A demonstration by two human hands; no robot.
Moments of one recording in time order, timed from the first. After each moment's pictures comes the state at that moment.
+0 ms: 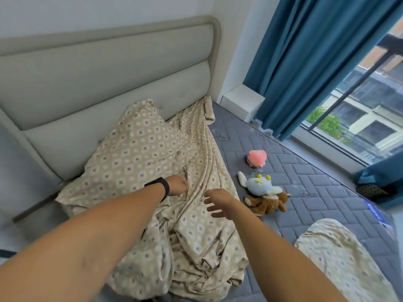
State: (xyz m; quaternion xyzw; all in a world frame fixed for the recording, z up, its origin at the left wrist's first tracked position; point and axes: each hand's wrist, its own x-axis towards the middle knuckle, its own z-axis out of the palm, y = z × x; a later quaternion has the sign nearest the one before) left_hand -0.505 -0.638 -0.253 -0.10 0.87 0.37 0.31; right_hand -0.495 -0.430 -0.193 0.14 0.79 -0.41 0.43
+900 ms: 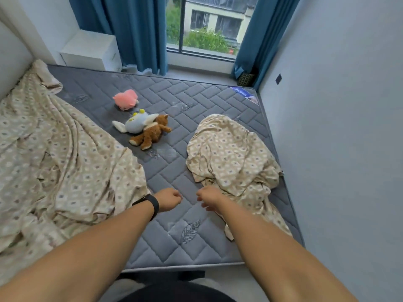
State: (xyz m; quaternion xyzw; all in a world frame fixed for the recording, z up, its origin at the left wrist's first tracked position) left_hand -0.273 -0.123 -0.273 0.17 0.85 0.23 0.44; right_hand -0.208 0.053 -0.270 0.37 0.73 -0.50 0.28
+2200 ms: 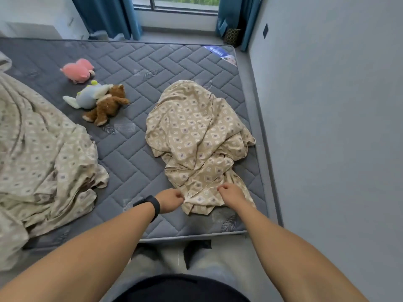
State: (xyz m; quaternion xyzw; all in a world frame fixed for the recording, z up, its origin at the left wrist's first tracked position) left_hand -0.120 0.137 -0.310 0.13 0.83 0.21 0.50; right_hand -0.026 0.364 -0.363 0.36 0.80 -0.43 0.22
